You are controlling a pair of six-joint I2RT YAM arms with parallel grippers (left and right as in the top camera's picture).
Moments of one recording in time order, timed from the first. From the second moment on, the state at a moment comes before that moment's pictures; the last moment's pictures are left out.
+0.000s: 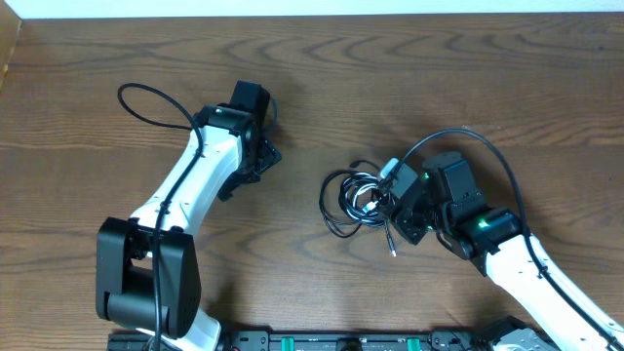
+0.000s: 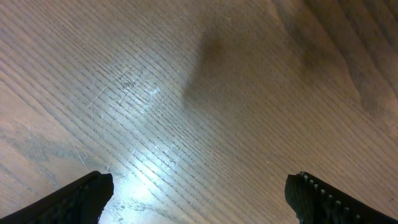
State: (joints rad) left arm -0.24 1.74 1.26 -1.01 -0.14 -0.93; right arm 0.45 1.21 0.69 -0.44 -0.29 -0.29
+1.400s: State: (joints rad) left arm -0.43 1.74 1.26 -0.92 0.21 -0.40; right arm 0.29 1.29 0.69 -0.37 0.01 0.36
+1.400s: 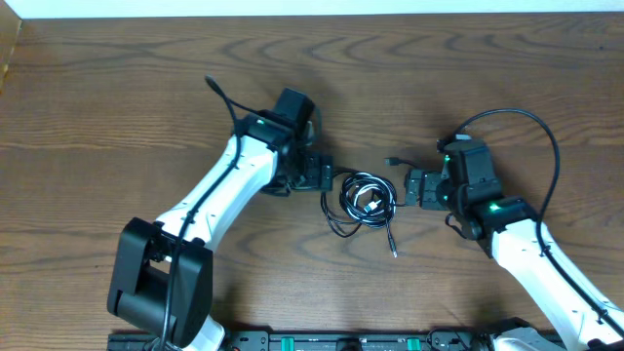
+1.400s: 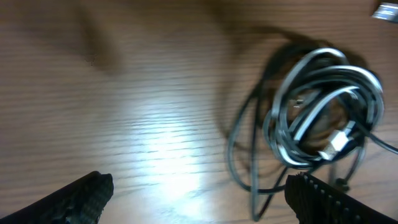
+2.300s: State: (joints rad) left arm -0.61 1.93 1.26 -0.72 0.33 -0.41; right arm 0.16 1.29 0.69 -0.38 -0.16 0.36
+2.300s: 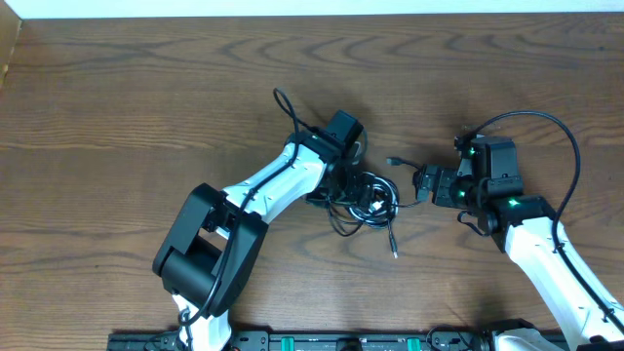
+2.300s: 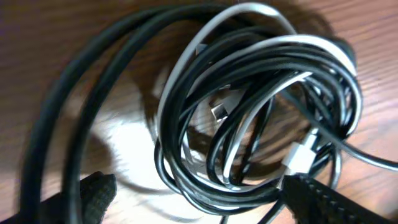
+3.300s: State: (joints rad) left arm -0.63 1.80 1.26 -0.69 0.35 -0.24; right arm 0.16 1.29 0.69 -0.38 -0.19 0.31
